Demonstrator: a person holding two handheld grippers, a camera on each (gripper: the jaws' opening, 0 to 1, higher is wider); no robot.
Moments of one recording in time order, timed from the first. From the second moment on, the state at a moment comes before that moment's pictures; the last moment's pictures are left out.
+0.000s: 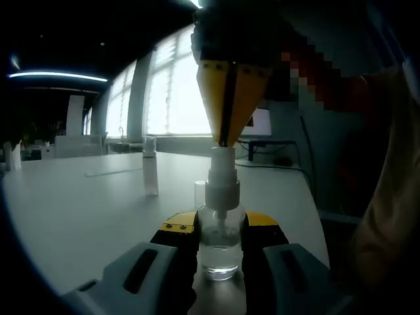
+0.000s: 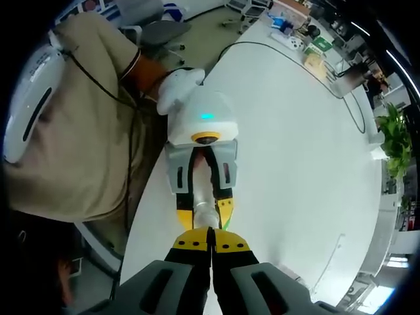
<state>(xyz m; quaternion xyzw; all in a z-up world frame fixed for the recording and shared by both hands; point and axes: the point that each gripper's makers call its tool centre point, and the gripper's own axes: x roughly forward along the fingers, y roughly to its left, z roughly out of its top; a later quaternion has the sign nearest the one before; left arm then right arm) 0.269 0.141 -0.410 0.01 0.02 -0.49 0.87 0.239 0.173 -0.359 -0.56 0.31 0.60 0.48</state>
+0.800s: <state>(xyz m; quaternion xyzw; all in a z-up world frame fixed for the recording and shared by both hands) 0.269 0.141 -0.410 0.01 0.02 -0.49 0.87 0.239 0.174 -0.366 -0.59 0.33 0.58 0.46</state>
